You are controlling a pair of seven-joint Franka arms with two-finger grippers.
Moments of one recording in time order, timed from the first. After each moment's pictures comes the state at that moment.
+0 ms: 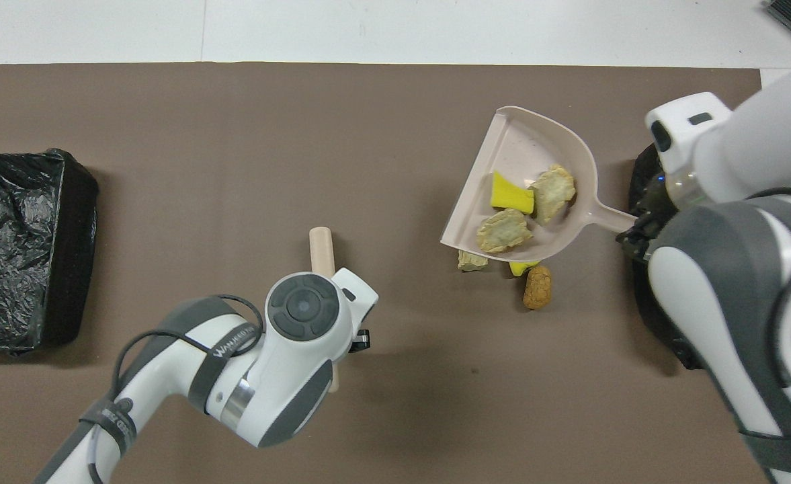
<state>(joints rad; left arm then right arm) -0.70 0.05 -0.04 -2.18 -0.08 2.06 -0.70 0.18 0.06 -0.07 -1.66 -0.03 1.65 -0.97</state>
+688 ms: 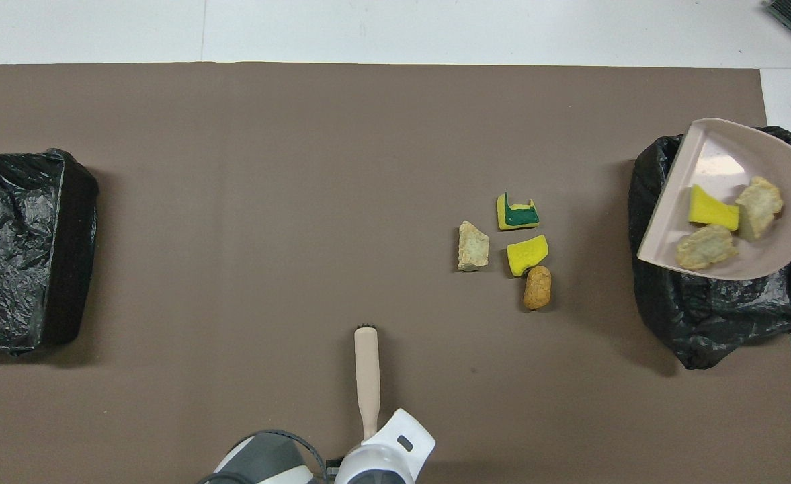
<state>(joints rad) -1.05 -0.17 -0.04 -2.45 -0.14 2.17 -0.97 -0.23 0.02 -0.08 -1.68 -0.21 1.73 -1.39</state>
